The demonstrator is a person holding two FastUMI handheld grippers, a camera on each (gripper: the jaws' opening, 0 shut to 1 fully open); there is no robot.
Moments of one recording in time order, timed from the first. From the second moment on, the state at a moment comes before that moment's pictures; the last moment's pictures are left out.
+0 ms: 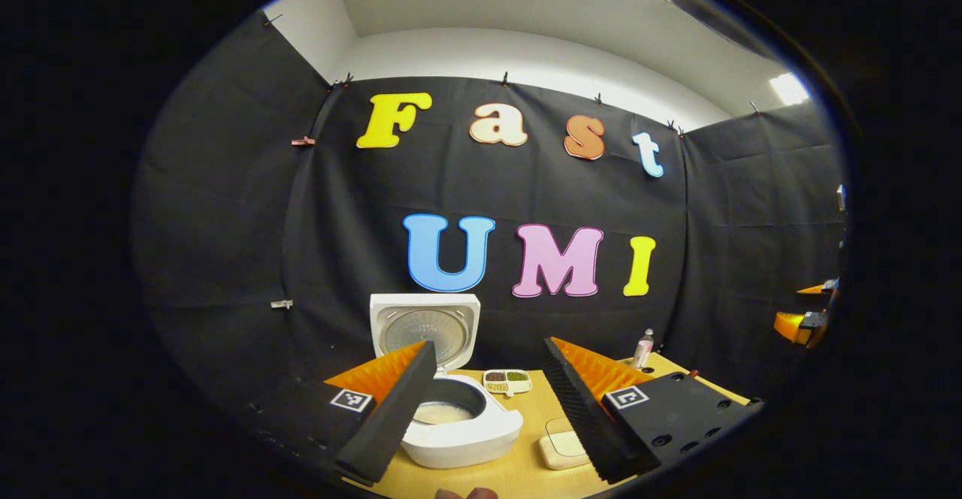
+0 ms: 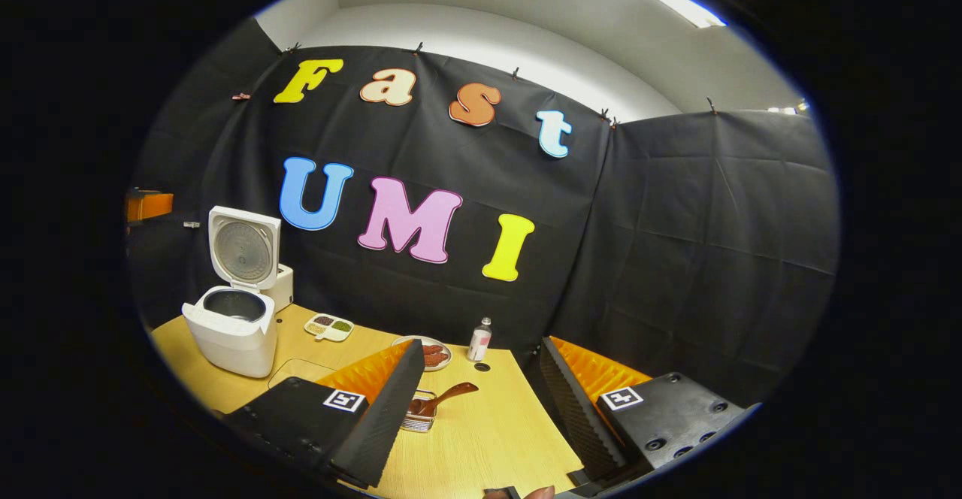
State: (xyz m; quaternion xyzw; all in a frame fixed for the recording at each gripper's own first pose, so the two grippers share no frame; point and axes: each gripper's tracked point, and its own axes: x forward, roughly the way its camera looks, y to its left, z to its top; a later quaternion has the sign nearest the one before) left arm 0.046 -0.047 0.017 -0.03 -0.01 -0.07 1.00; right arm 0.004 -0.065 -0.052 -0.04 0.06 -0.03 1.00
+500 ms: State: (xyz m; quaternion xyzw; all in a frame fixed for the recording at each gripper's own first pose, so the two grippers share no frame) left arm 0.015 -0.043 0.004 -0.01 0.02 -0.01 1.00; right arm 0.061 -0.065 -0.136 0.04 0.14 0.04 0.99
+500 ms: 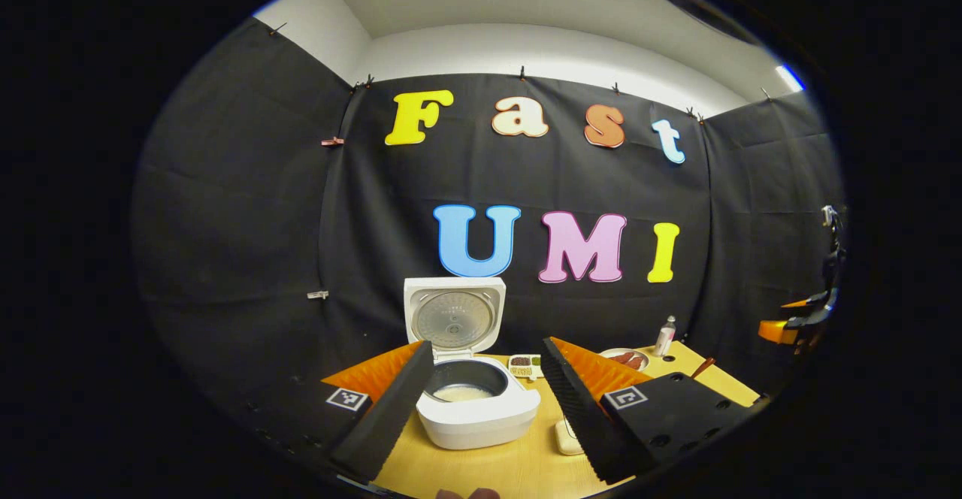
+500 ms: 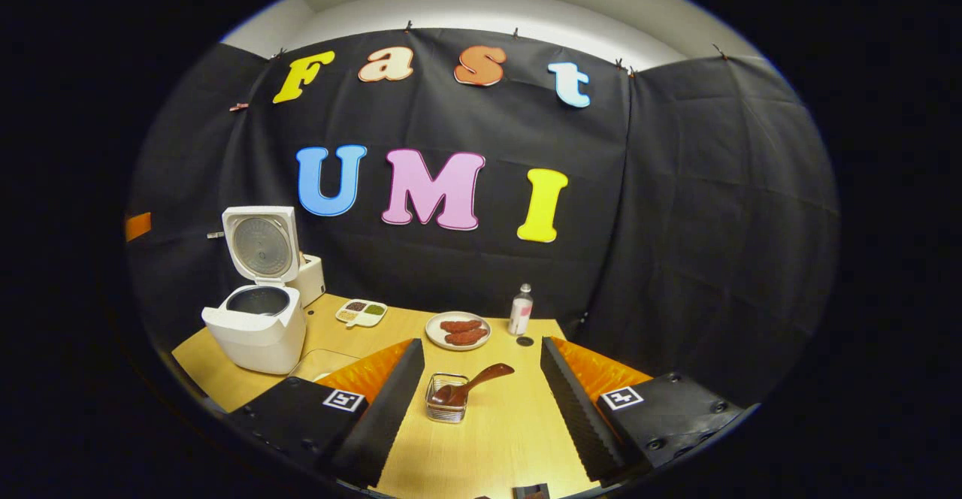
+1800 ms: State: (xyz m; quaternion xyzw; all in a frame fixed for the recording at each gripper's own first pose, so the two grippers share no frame) left arm 0.003 -0.065 -0.062 0.00 0.11 0.10 0.99; right arm 0.188 -0.013 -0.389 0.20 0.29 0.11 0.93
